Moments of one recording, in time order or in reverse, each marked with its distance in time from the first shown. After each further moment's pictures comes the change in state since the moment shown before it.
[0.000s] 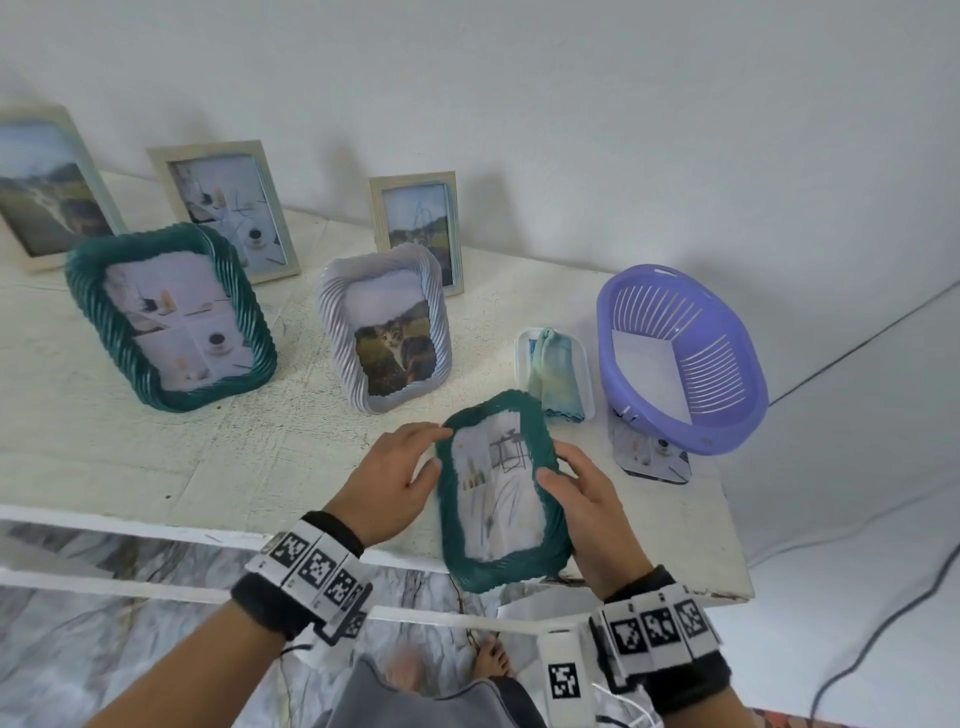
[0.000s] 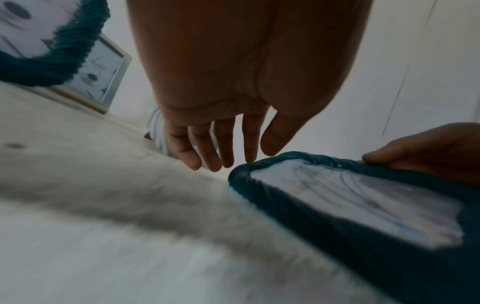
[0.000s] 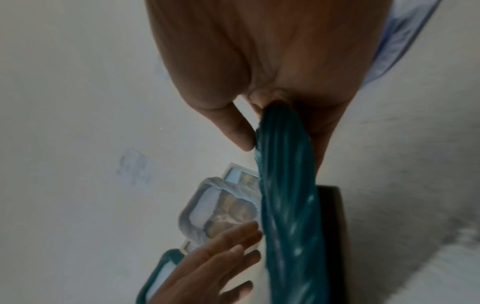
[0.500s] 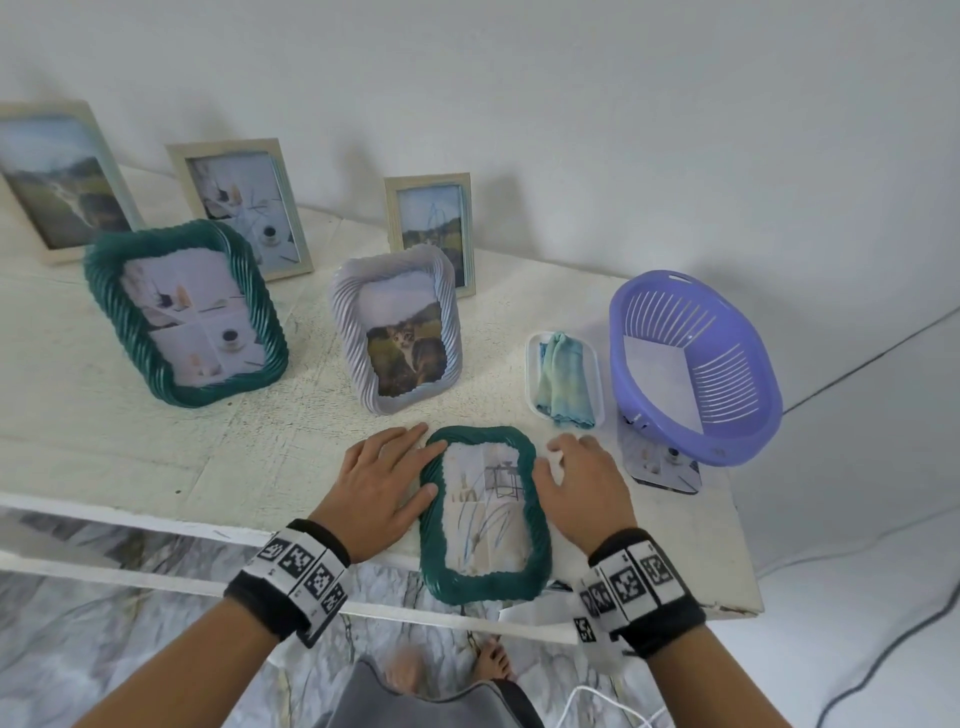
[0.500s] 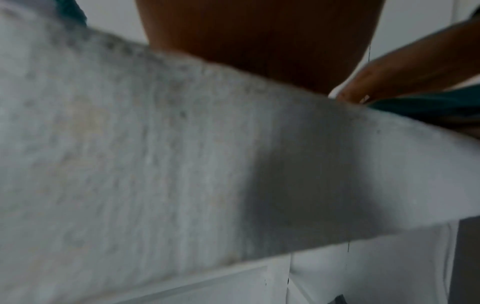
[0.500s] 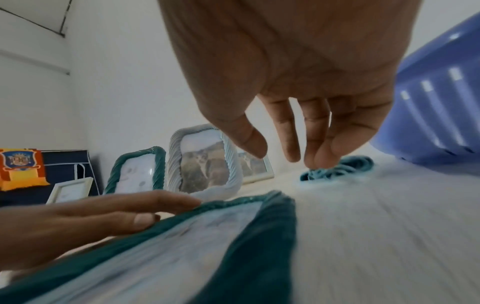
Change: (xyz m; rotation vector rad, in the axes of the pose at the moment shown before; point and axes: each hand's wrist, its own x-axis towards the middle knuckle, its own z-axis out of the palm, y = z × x) left_hand -0.010 -0.043 0.011 0.440 -0.009 0.064; right_hand 0.047 0.016 -0.003 -1.114 0.115 -0.137
